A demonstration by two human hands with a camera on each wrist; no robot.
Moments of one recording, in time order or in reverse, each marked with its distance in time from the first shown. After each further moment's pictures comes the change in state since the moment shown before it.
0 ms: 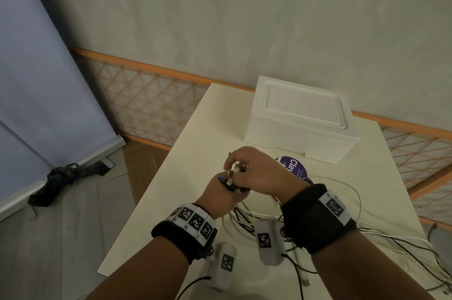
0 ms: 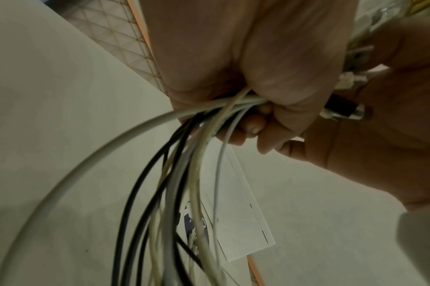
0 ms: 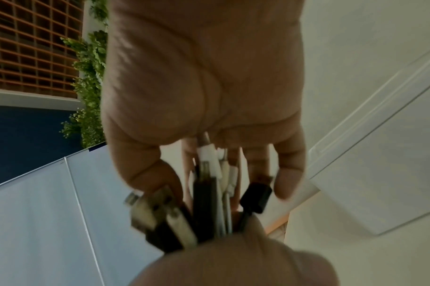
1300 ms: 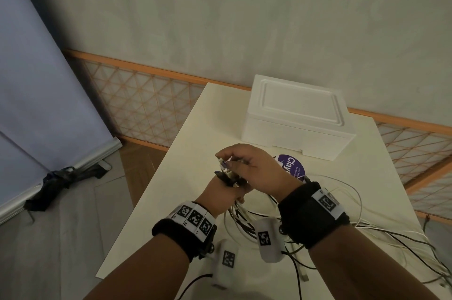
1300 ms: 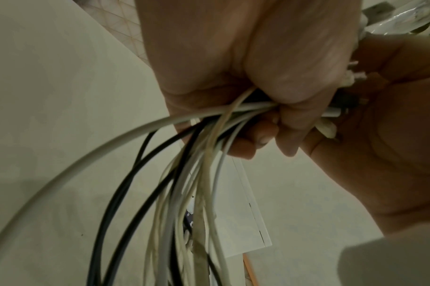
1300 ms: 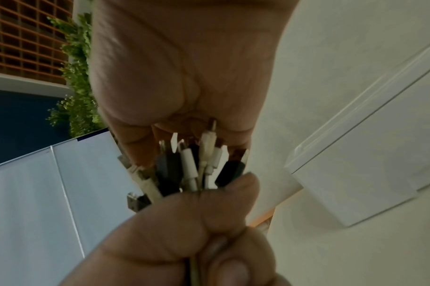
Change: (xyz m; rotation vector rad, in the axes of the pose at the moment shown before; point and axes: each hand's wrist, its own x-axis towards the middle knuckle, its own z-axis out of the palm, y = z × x) left_hand 0.001 0.006 0.003 -0.065 -0.023 -0.113; right_hand 0.001 0.008 0.007 0.197 0.116 -0.149
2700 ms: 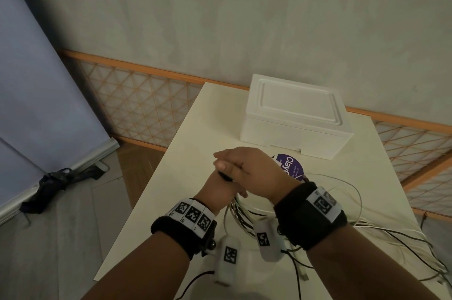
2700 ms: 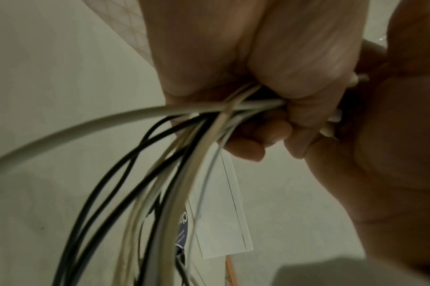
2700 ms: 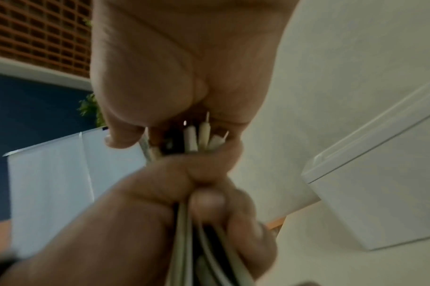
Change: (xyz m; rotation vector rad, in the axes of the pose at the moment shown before) left_hand -0.001 0.021 0.000 0.055 -0.015 0.097; right_hand 0.002 -0.002 0.001 -0.346 -0.082 -0.110
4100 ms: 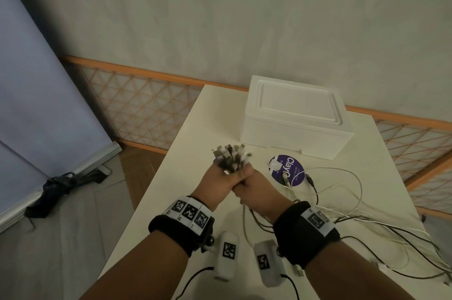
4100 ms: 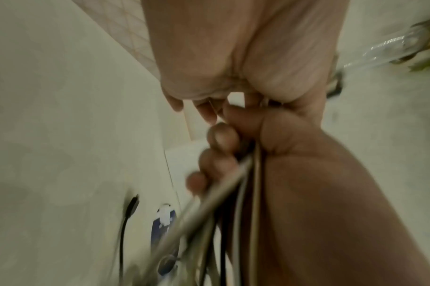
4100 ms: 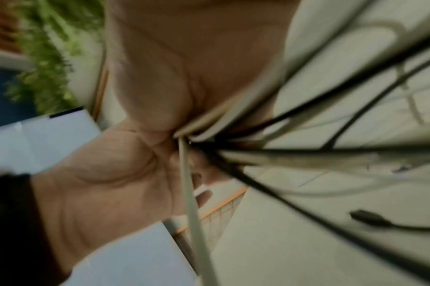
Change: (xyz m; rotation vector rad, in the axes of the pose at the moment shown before) left_hand 0.017 -0.014 -0.004 -0.239 0.070 -0.019; right_hand -0.014 0.030 0.042 0.366 0.100 0.229
